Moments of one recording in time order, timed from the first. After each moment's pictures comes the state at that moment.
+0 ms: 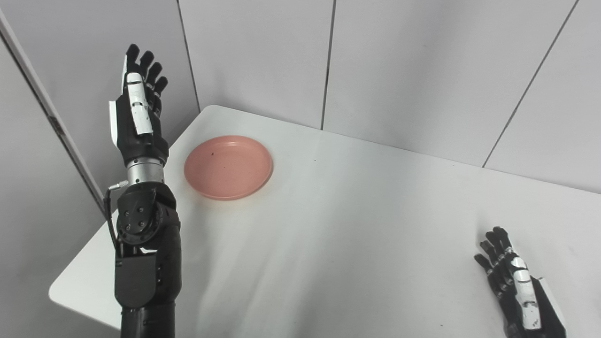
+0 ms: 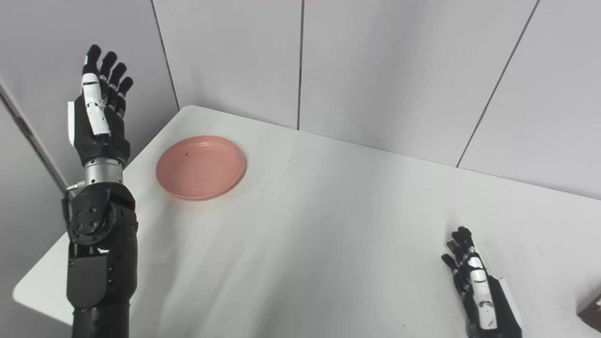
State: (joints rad) left arm -0.42 0.19 0.50 -0.22 -0.20 0.12 0.20; right arm -0.20 -0.20 0.00 0.13 0.21 -0.05 0.31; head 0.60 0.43
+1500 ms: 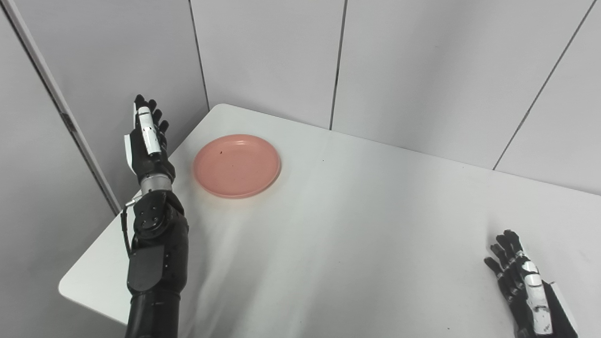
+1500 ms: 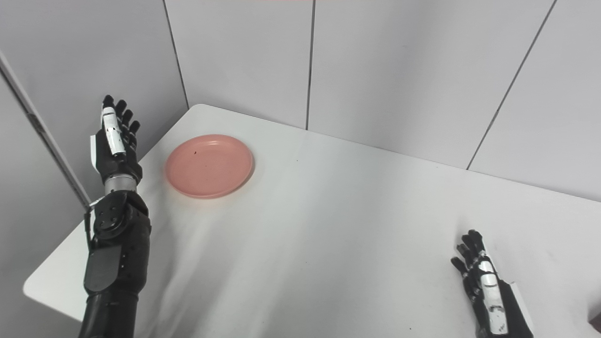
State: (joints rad) left arm -0.44 0.23 0.53 0.13 -0.27 0.04 0.27; right arm -0.21 -0.21 -0.01 0.14 0.21 -0.05 0.32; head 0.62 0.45
